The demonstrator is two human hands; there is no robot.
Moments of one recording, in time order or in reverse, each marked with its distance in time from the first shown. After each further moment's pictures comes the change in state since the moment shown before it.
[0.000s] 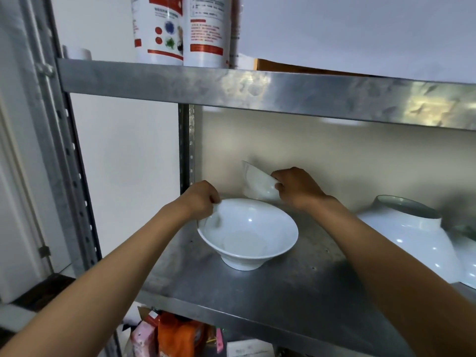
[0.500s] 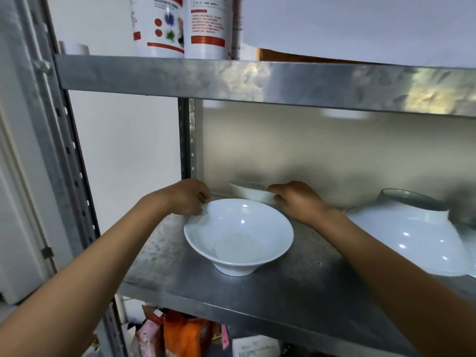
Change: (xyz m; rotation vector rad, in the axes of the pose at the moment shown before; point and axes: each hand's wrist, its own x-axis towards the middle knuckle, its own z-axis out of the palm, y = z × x) left_hand -0.008 -0.024 -0.026 0.027 -0.158 0.002; right_hand -0.020 0.006 0.035 -0.012 0.035 -0.187
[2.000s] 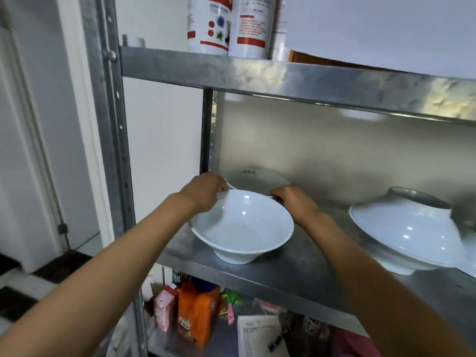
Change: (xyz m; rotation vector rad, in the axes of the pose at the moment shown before) left_hand -0.034 -0.006 0.025 0.165 0.206 0.064; right_hand -0.010 -0.052 0.010 0.140 -0.078 0.102
